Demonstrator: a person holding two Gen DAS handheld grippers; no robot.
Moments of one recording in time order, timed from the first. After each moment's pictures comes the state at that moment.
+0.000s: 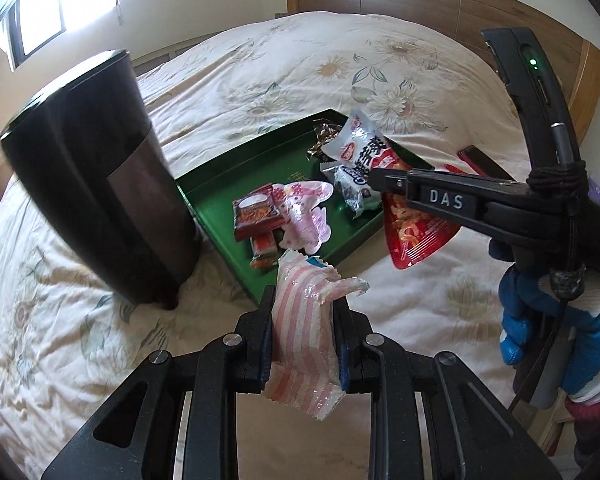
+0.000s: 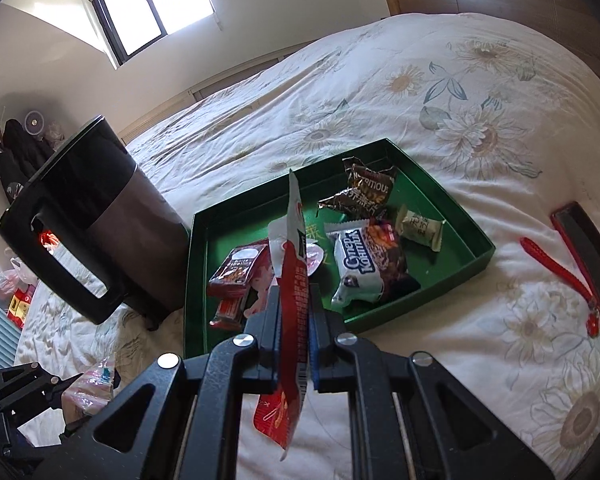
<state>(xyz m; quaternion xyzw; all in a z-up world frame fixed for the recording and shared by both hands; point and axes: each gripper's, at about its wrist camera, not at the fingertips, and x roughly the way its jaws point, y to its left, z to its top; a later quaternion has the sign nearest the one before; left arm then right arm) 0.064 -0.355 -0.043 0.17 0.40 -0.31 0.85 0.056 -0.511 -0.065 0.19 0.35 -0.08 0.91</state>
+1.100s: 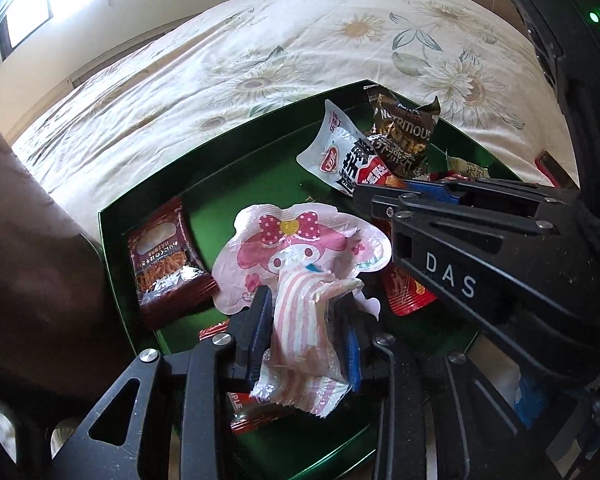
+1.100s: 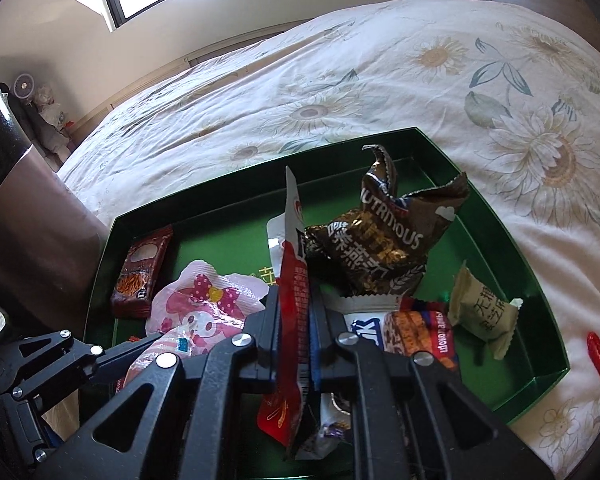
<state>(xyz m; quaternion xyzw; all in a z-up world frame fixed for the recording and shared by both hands) 0.181 -0.433 -0.127 0.18 0.43 -0.28 0.84 0.166 -0.551 -0.126 0.15 0.39 -0.07 0.90</state>
